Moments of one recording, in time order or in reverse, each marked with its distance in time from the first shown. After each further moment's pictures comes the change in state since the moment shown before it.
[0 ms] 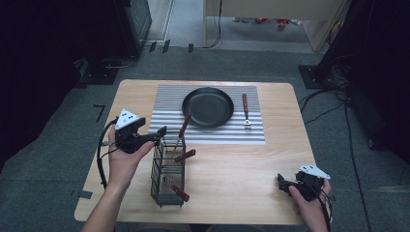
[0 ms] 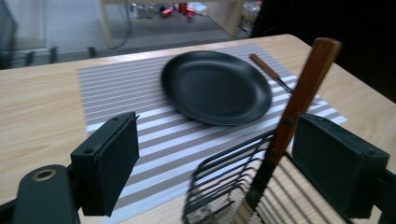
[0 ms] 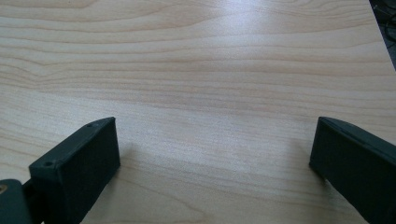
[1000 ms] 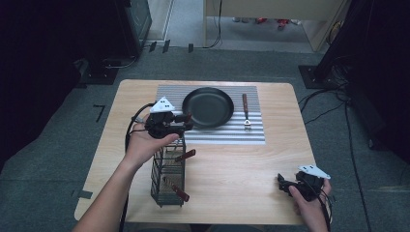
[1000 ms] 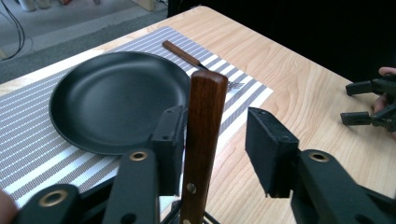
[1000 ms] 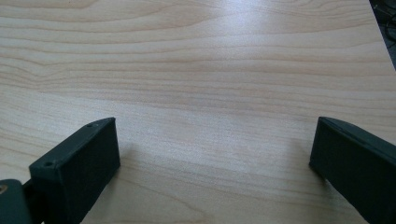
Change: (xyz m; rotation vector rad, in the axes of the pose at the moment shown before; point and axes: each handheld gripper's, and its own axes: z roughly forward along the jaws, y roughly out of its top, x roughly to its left) left arm -0.034 0.034 0.056 0.119 -0.308 0.208; right arm 0.000 0.000 0.000 0.001 0.000 0.001
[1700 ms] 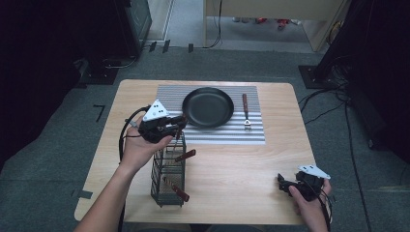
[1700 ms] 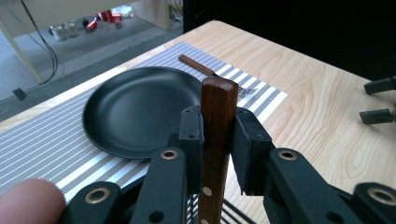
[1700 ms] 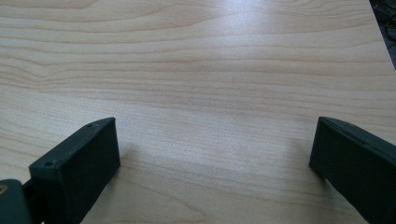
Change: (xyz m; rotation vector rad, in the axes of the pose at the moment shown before) left arm -0.006 -0.011 -0.023 -0.069 0.078 0.073; right arm 0.000 0.000 0.000 -0.001 0.000 0.000
